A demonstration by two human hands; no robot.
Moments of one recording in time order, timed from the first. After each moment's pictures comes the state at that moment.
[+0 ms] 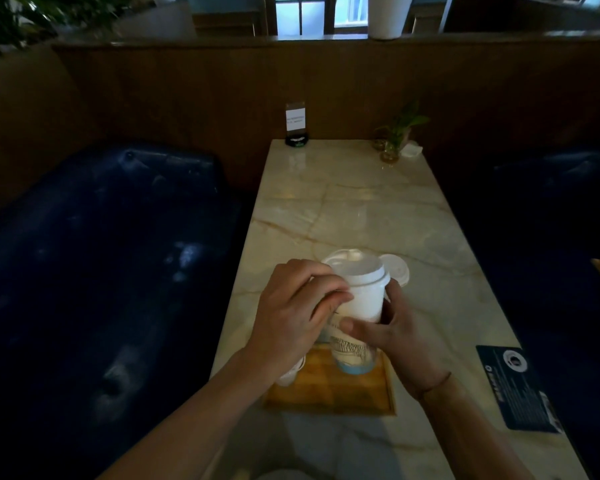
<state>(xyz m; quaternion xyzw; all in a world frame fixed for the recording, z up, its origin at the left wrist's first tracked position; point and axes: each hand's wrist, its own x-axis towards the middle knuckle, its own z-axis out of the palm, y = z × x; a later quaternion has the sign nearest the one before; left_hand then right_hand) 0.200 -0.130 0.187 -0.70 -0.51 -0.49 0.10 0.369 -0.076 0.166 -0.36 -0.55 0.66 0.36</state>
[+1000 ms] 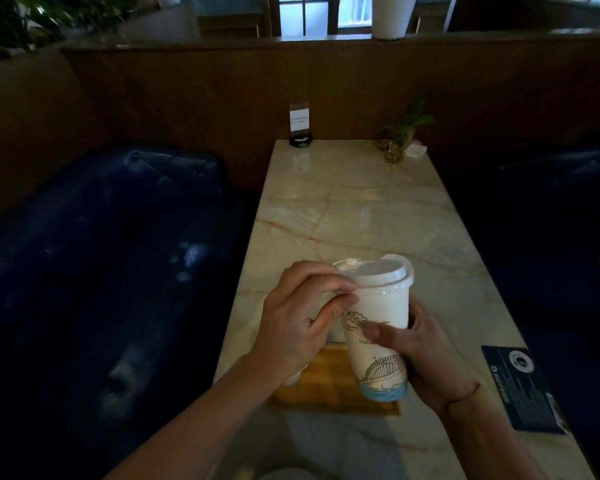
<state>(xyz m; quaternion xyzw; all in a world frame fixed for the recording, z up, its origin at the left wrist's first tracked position) 0.204 -0.138 0.188 -0.68 -0.48 -0.56 0.02 0.385 -0.090 0.191 -0.34 -0.50 0.73 0.33</state>
